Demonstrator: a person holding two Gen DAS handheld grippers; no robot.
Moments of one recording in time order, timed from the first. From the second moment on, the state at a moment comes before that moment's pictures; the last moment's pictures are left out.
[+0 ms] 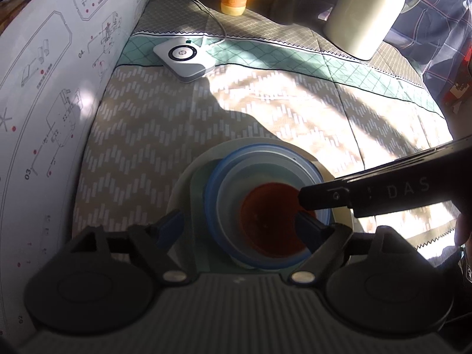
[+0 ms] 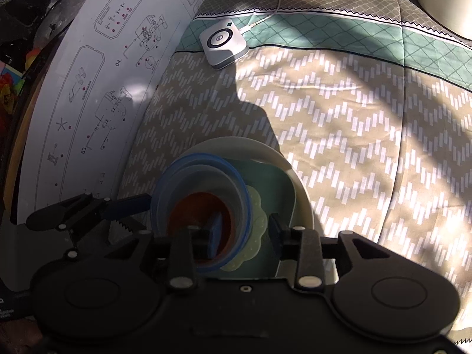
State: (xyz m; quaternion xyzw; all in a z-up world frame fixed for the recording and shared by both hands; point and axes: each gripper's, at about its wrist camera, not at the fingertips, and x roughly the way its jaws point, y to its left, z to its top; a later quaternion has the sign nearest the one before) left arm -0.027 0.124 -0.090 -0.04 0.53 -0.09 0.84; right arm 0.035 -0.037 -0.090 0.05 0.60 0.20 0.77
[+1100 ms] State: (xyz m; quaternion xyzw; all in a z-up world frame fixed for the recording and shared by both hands) left arm -0.133 0.116 -0.077 0.04 0.40 -0.12 0.91; right arm -0.082 -0.095 -0.062 -0.08 0.47 0.18 0.86
